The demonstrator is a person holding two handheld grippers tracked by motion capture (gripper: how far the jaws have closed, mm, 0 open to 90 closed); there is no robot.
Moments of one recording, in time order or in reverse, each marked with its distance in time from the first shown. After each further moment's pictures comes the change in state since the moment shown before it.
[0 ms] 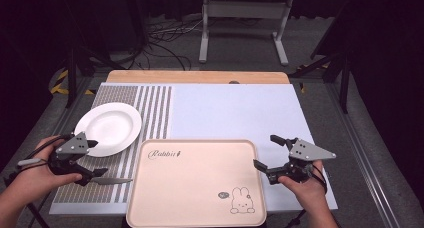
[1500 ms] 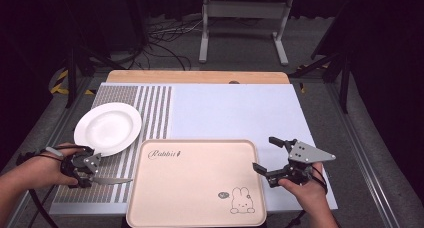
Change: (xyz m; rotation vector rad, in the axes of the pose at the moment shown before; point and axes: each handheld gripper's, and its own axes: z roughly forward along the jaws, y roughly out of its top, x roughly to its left) left arm 0.019 -0.015 0.047 0.589 -0.284 0.430; right arm 0.005 0.000 -0.001 0.002 0.031 -0.018
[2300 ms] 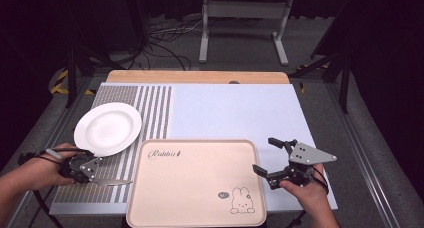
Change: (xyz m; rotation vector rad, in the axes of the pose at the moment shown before) left arm -0.004 -0.002 0.001 0.024 0.043 0.106; right arm 0.003 0.002 -0.003 -0.010 0.025 -0.013
